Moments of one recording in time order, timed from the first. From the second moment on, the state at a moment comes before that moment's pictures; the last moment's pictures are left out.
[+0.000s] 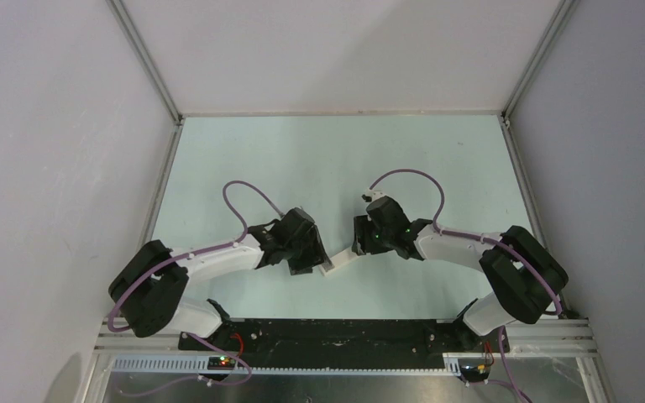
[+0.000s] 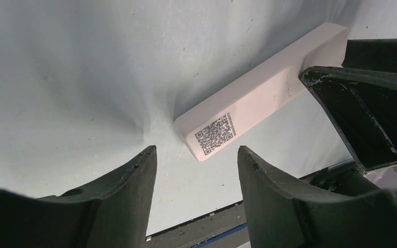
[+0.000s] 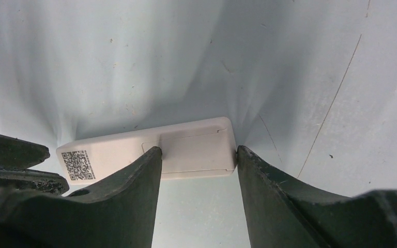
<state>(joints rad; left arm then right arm) -0.81 1.39 0.68 -0.32 0.07 -1.07 0.74 1.52 0.71 -0.09 -0.01 0.52</state>
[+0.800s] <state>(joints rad) -0.81 1.42 0.69 -0.32 0.00 -1.04 0.87 1.47 0.72 -0.30 0.11 0.78</state>
